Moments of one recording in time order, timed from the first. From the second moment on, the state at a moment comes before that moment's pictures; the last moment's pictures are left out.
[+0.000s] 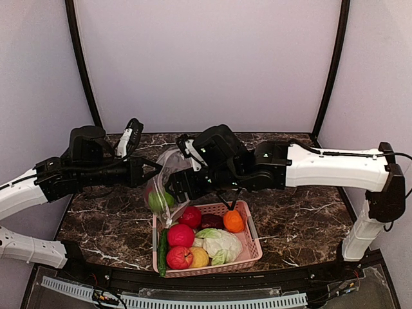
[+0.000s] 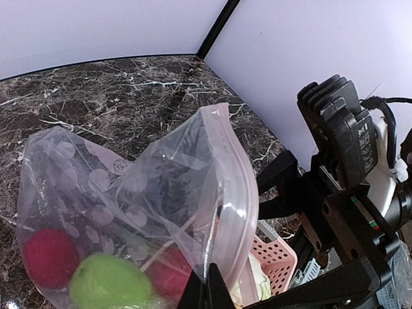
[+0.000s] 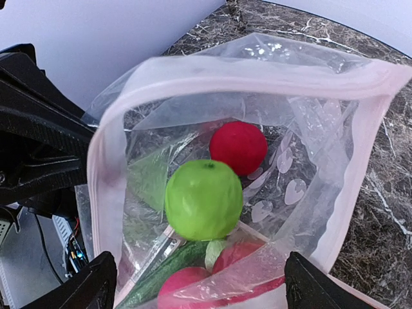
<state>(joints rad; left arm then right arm) -0.85 0.96 0.91 -0.34 0.12 -0.48 1.24 1.72 1.55 -0.46 0.15 0.52</state>
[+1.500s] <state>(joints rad) -0.84 0.96 0.91 -0.35 0.11 -0.48 1.24 1.38 1.25 -0.50 0.11 0.61</state>
